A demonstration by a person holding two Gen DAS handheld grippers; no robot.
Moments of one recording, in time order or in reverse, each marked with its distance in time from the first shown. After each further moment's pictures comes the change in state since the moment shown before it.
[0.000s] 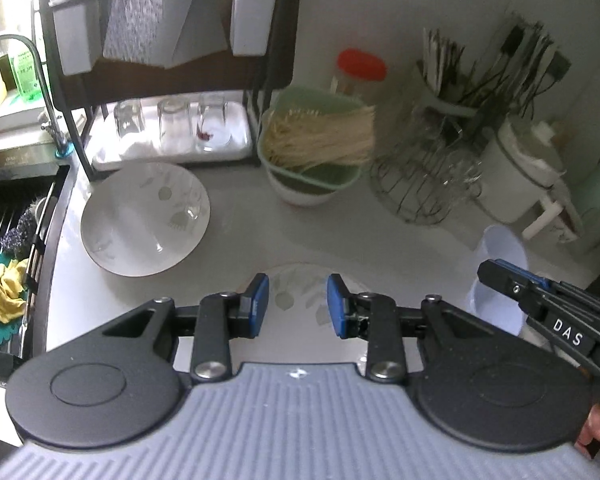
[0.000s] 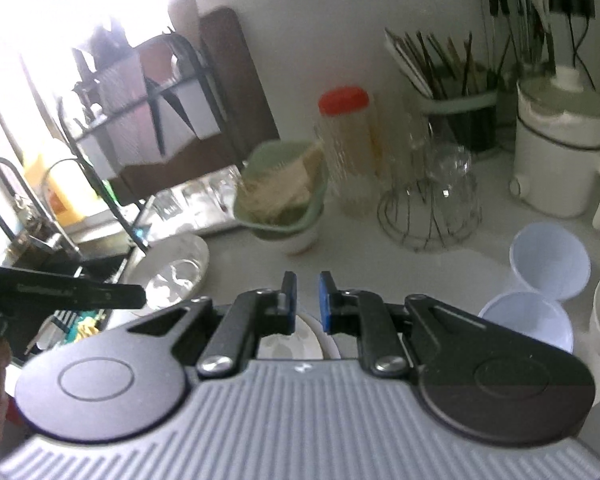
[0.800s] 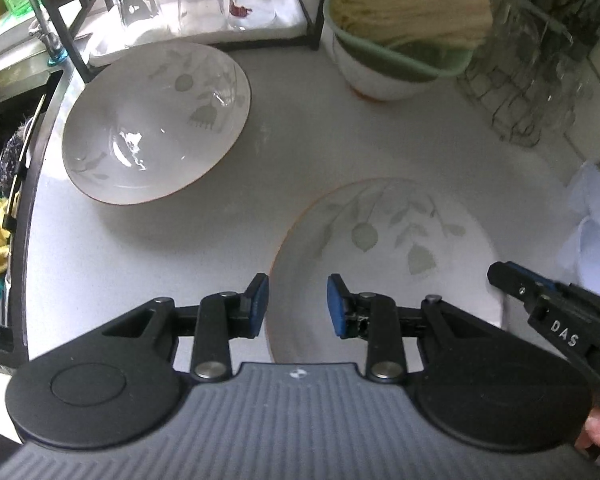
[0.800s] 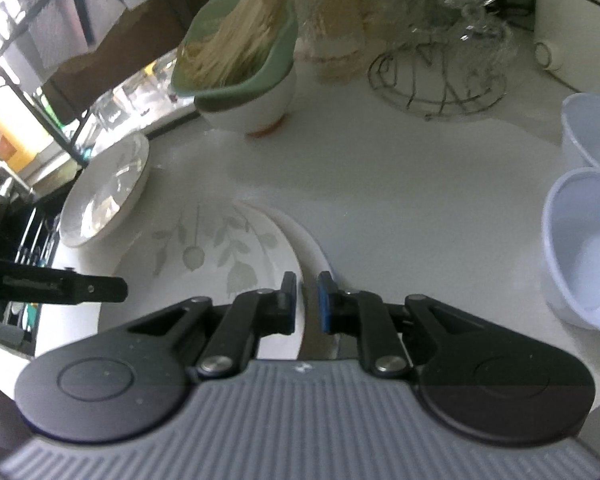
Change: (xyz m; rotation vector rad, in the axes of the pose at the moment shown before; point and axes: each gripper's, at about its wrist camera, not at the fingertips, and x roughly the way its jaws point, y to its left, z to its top) left arm 0.126 0.051 -0.020 -0.038 0.288 0.096; right arm 0.118 -0.022 -0.064 0.078 0.273 -0.068
